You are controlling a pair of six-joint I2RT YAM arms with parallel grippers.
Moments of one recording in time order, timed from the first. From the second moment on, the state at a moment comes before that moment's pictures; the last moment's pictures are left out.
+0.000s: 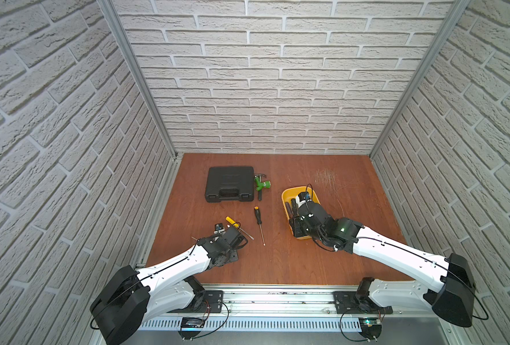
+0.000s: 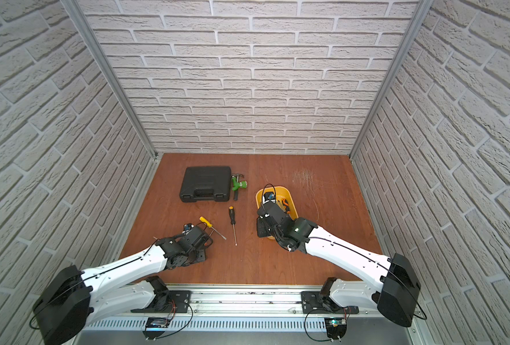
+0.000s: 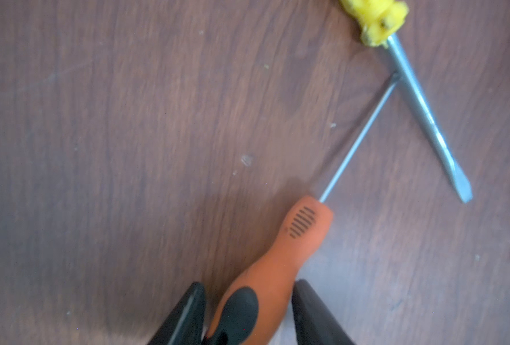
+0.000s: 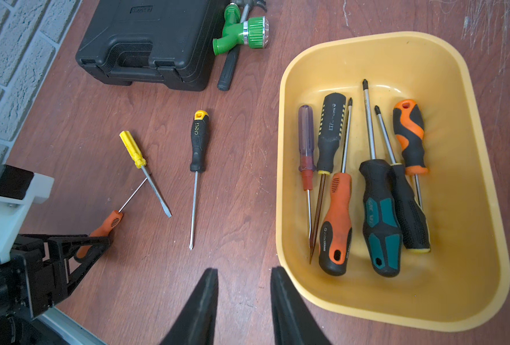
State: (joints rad) left arm -0.77 1.08 0.45 -0.66 -0.23 -0.94; right arm 0.84 1.22 0.93 -0.56 0.25 0.62
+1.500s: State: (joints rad) left arm -0.83 0.96 0.47 -0.69 -0.27 -0.91; right arm 0.84 1.14 0.85 -0.56 0.32 0.64
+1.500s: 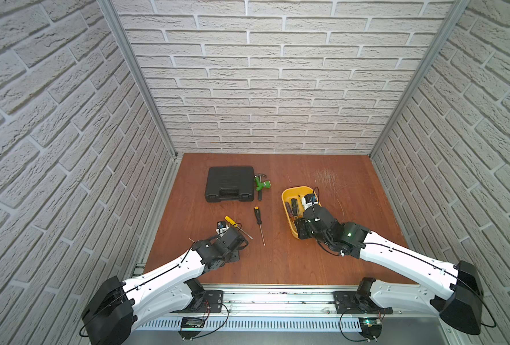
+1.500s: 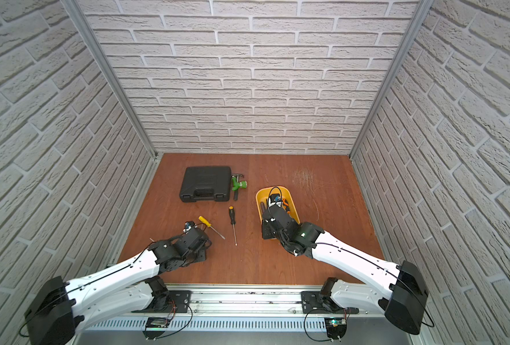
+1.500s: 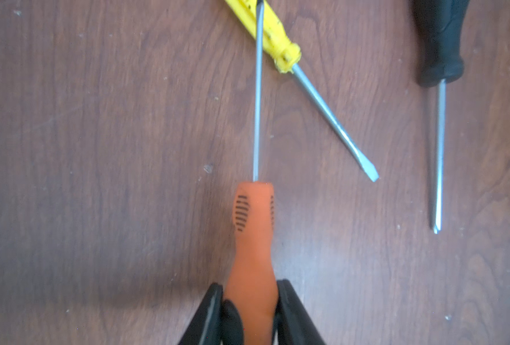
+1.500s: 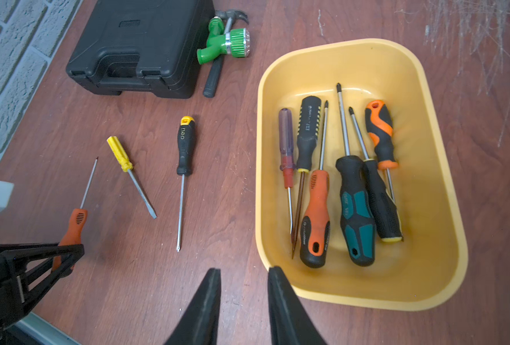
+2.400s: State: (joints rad) left arm -0.83 0.84 0.55 -0.69 -0.34 -0.87; right arm 0.82 1.11 0.84 -0.54 0.41 0.70
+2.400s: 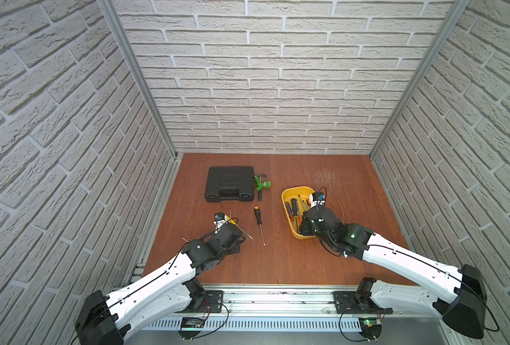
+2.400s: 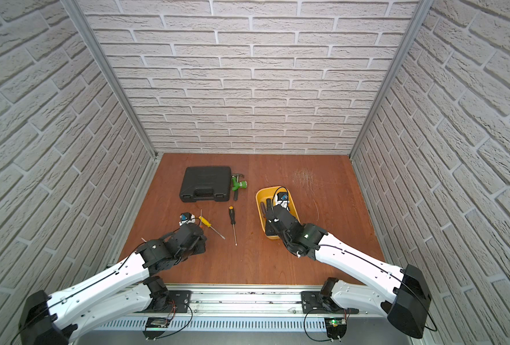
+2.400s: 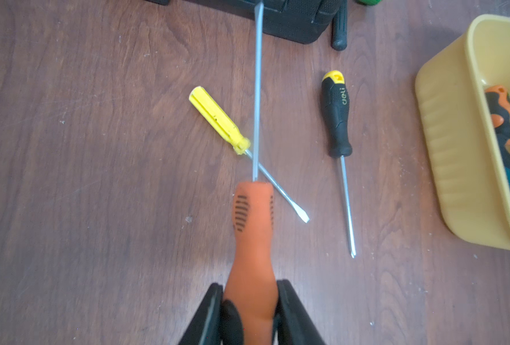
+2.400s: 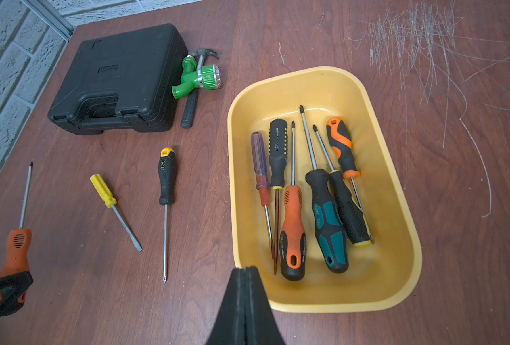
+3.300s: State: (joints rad) left arm -0.83 0.82 0.55 -0.68 -0.34 -0.91; right arm 0.81 1.09 0.80 -0.53 0.43 0.72
